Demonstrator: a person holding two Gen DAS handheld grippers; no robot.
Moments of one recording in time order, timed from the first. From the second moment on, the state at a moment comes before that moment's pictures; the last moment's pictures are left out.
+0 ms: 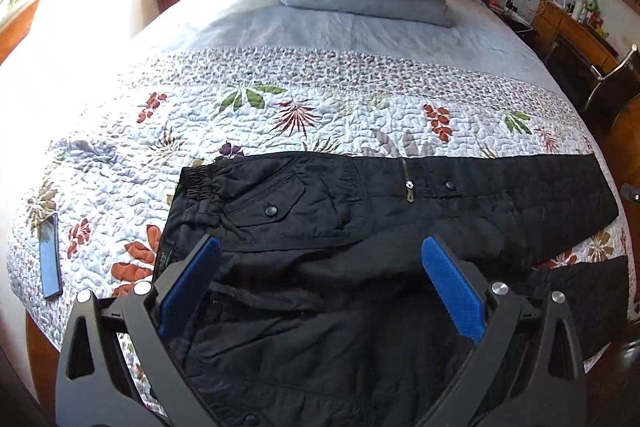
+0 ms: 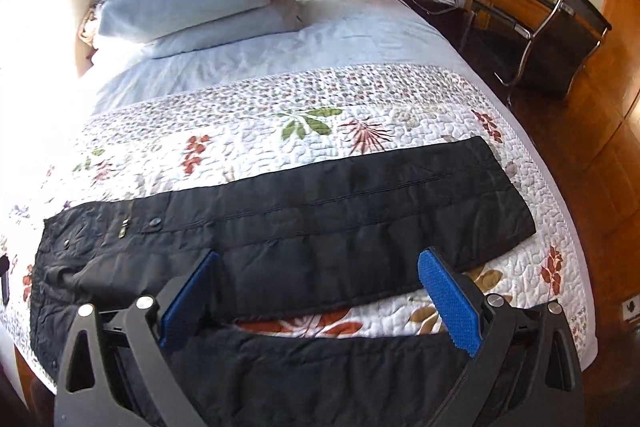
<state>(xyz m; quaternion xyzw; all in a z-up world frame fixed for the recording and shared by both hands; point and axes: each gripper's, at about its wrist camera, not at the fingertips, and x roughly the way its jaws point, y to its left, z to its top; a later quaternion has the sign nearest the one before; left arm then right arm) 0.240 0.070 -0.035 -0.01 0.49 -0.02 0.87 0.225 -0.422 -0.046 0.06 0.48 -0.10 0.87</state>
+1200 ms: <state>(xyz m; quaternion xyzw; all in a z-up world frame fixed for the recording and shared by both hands) 0.379 0.171 -0.121 -0.05 0.61 -0.01 0.79 0.366 -0.507 -0.158 0.08 0.55 -0.09 0.82</state>
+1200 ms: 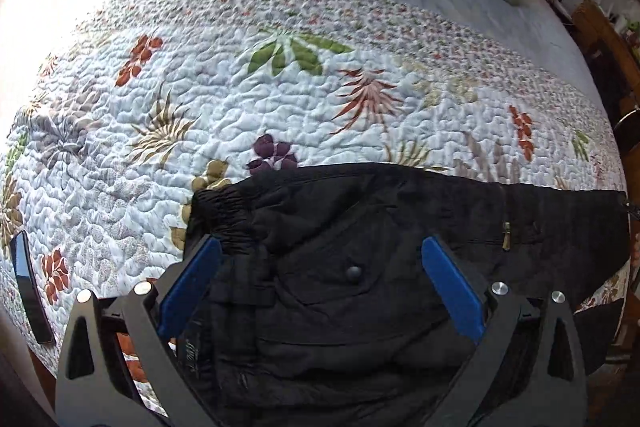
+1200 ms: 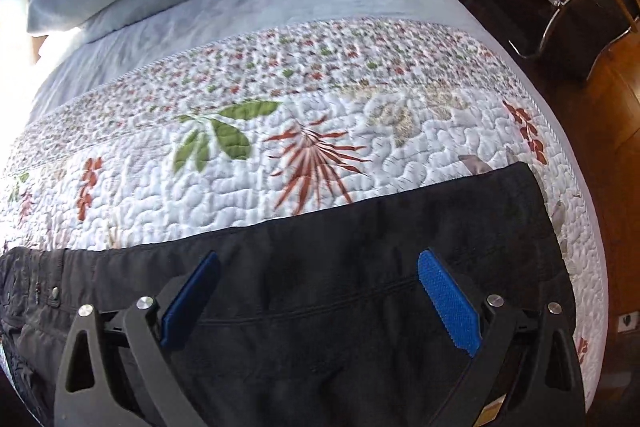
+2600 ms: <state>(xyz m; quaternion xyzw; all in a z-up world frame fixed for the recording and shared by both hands) 0.390 0.203 -0.190 -0.09 0.70 0.01 0.71 0.390 -0.678 -0.187 0.05 0.62 -0.15 0.77</state>
